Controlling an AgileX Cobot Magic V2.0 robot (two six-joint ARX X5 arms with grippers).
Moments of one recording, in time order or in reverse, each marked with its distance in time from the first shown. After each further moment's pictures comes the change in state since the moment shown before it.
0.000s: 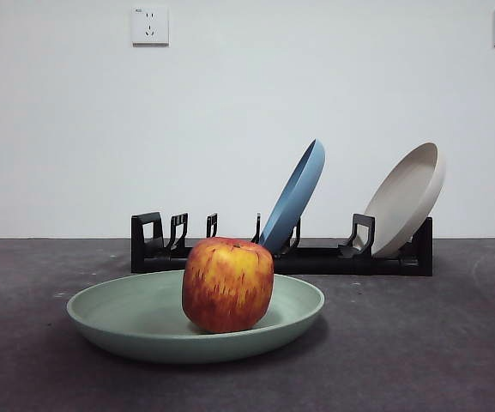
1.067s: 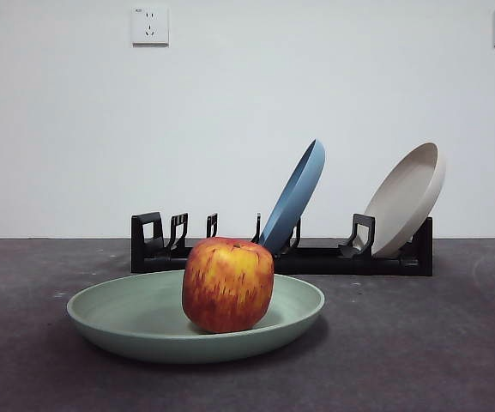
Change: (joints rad) left arm 0.000 -0.001 0.000 0.000 -0.116 0.031; right arm 0.000 0.000 0.000 -0.002 0.001 0.002
